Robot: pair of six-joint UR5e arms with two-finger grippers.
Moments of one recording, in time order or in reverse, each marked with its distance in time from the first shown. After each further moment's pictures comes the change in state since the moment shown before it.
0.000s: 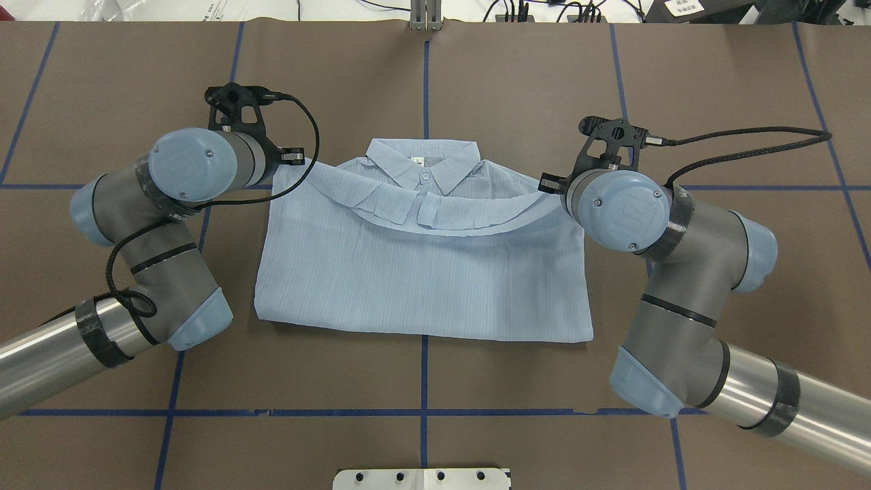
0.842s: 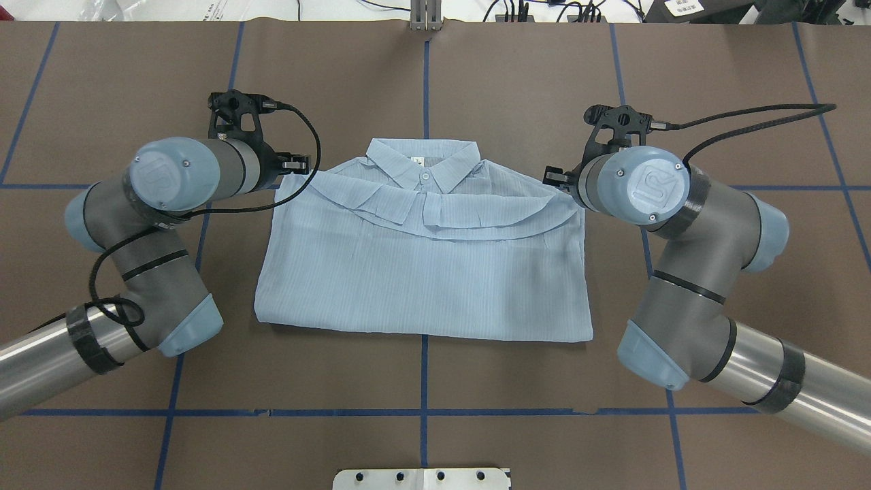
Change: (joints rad) left arm 0.004 0.051 -0.050 -0.117 -0.070 0.071; right arm 0.064 -0.003 -0.015 0.047 0.142 -0.109
